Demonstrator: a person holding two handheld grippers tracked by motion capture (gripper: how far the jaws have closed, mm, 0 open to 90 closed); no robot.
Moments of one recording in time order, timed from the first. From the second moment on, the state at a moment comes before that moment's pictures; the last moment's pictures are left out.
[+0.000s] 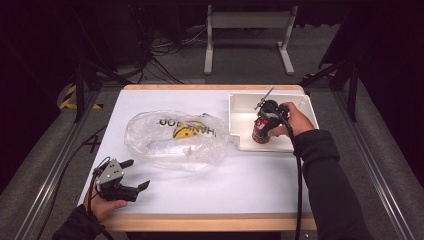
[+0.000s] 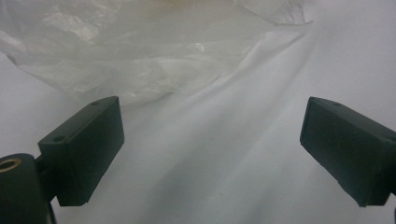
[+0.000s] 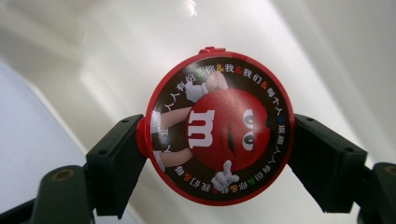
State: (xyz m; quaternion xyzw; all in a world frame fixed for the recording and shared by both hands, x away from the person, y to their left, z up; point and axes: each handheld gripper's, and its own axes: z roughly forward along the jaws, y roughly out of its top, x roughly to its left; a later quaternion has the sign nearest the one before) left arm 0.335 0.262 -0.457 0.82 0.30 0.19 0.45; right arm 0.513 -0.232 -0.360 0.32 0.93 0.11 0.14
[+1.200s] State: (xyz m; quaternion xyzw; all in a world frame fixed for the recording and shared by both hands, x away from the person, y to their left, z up) left arm 0.335 0.263 -0.457 0.82 0.29 0.19 0.45; right arm 0.470 -0.229 -0.315 0.30 0.91 0.18 0.22
